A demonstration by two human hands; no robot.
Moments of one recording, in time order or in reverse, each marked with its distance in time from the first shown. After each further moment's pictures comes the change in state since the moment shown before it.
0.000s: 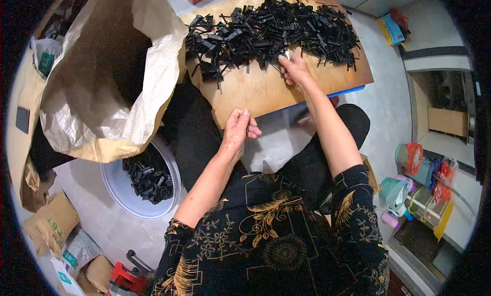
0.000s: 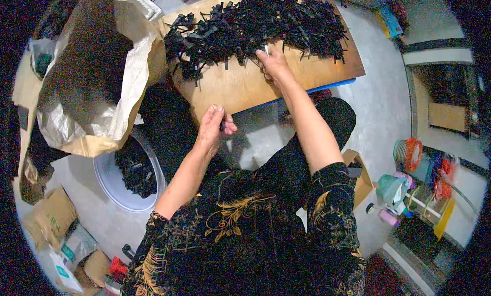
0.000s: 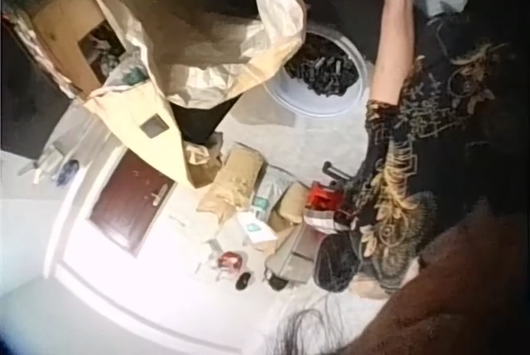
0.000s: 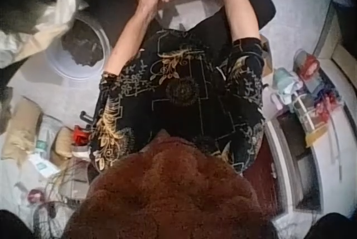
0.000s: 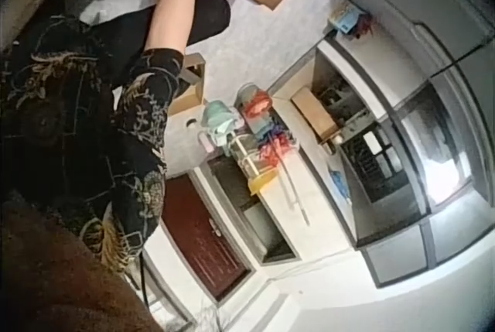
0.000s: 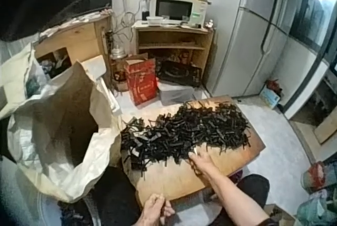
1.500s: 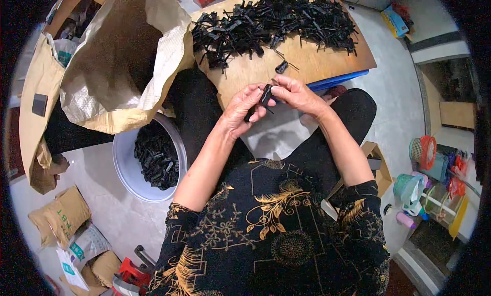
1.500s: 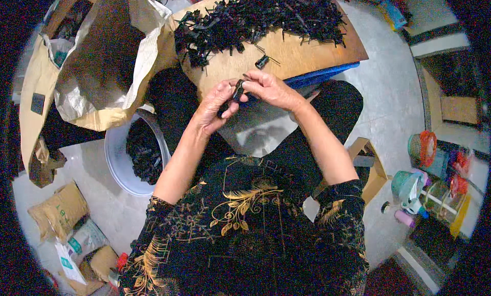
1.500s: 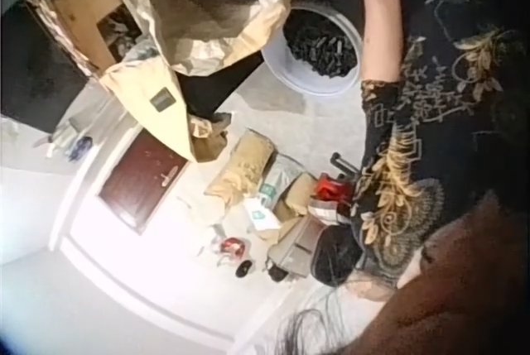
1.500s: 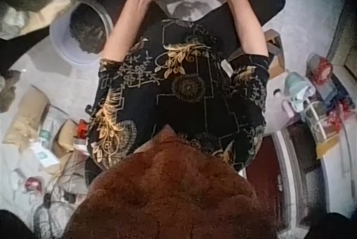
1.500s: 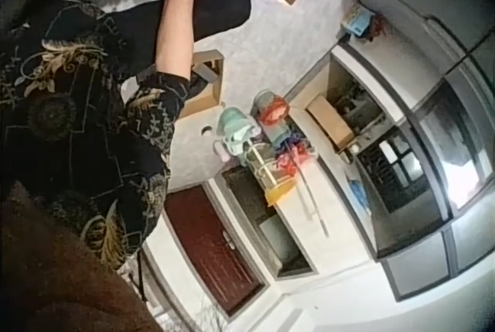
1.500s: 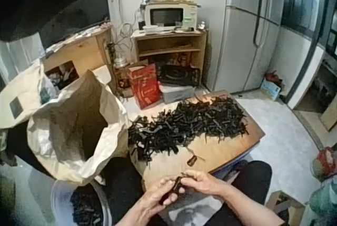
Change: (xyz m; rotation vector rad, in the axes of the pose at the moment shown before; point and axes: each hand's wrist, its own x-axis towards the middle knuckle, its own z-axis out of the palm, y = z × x) left_hand -0.009 0.032 0.013 -0.152 -0.450 -0.007; right_hand -0.129 -0.021 -0.004 -0.020 -0.623 -0.248
